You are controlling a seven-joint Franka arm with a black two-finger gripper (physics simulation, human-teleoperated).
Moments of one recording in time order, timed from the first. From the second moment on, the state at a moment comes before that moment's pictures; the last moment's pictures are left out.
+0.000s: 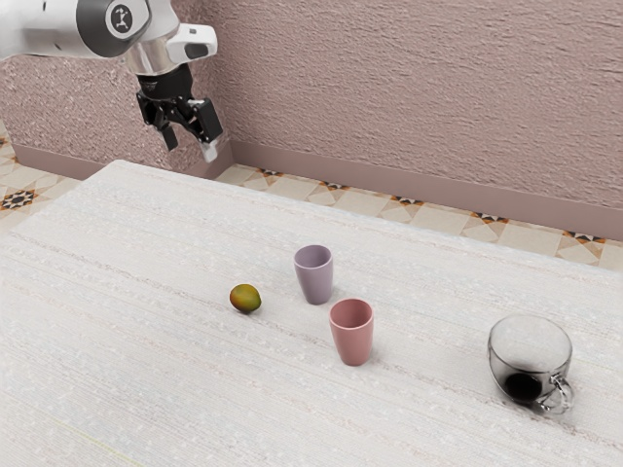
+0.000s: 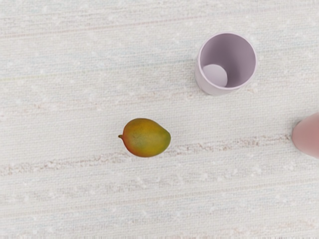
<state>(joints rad) -0.15 0.08 0.19 -1.53 -0.04 1.70 0.17</state>
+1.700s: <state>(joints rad) -0.15 0.84 0.13 -1.14 -0.15 1.96 0.16</state>
